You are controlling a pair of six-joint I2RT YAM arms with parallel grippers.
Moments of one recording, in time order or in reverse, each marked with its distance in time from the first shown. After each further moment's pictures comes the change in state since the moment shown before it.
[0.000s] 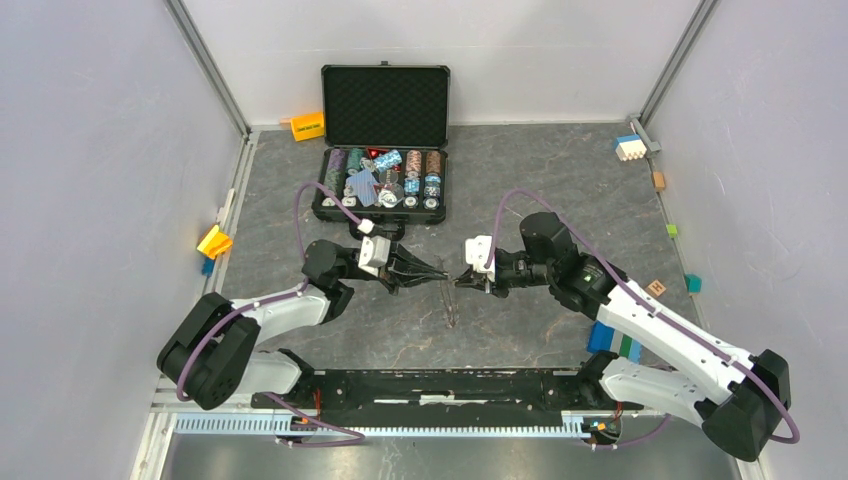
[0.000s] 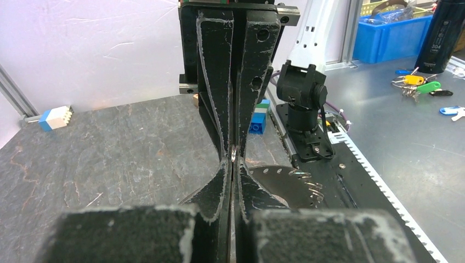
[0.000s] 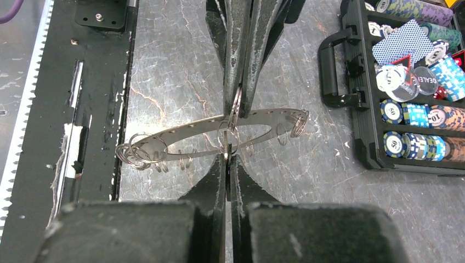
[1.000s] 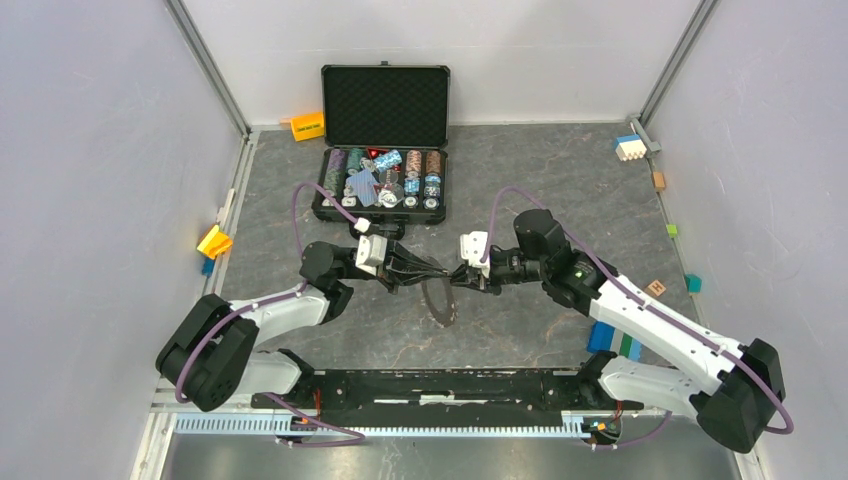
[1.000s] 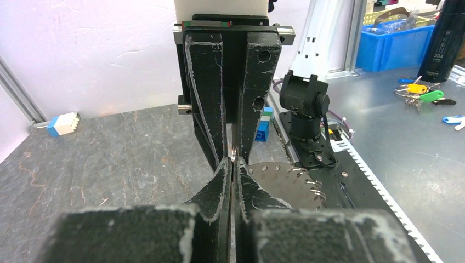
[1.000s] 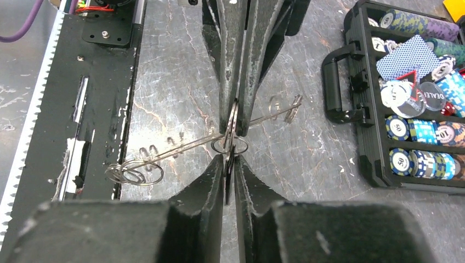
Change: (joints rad) left arm 0.000 -0.010 0.000 0.033 -0.015 -0.029; right arm 0.008 0.057 0.002 0.084 -0.046 0.037
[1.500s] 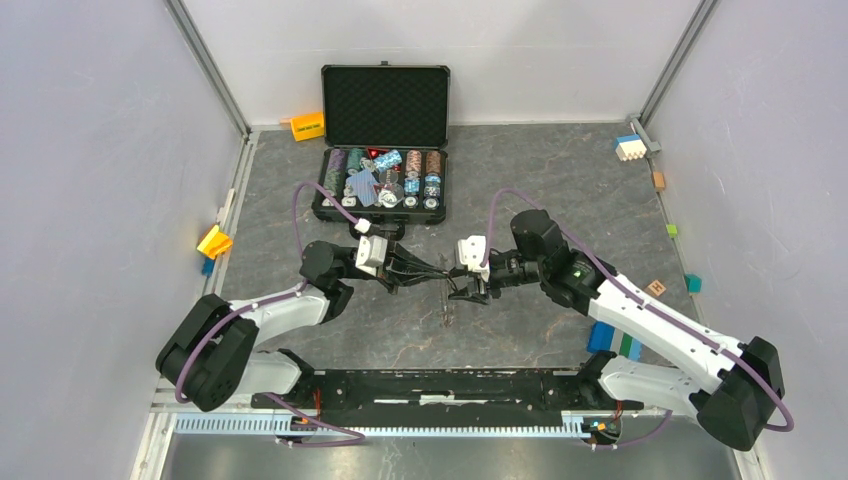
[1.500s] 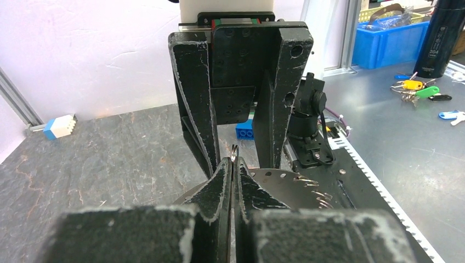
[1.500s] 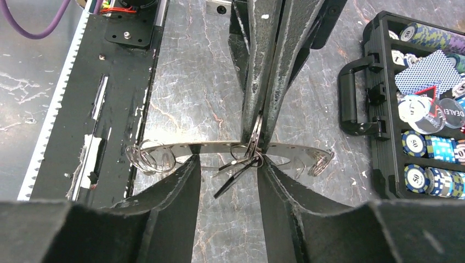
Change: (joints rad) left arm 0.000 0.000 0.005 -0.003 0.018 0.006; right arm 0.010 0.004 0.016 -0.035 -0.044 -0.026
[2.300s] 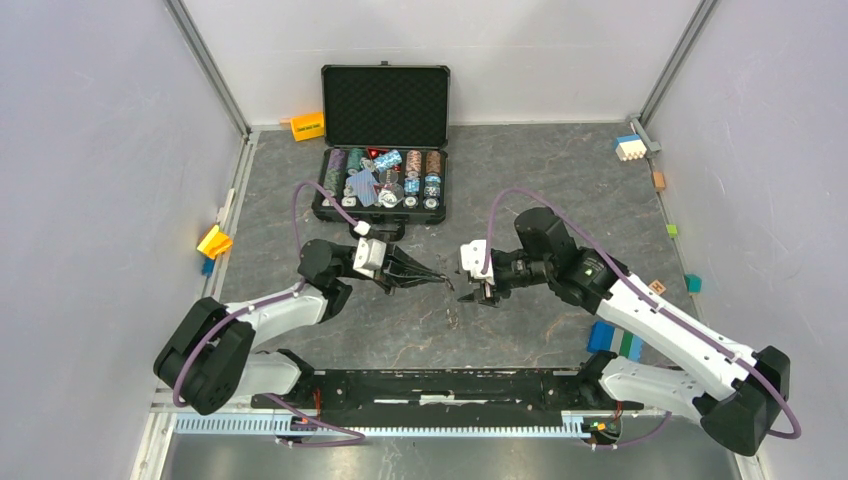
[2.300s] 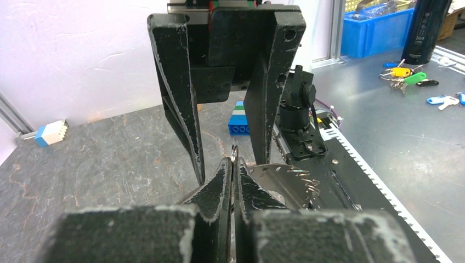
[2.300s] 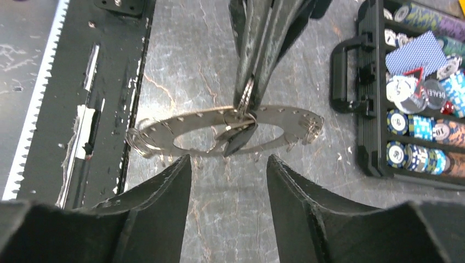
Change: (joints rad) left arm 0.012 -0.019 0.013 -0.036 0.075 0.024; right arm 0.005 -0.033 0.074 -0.217 0.091 -0.113
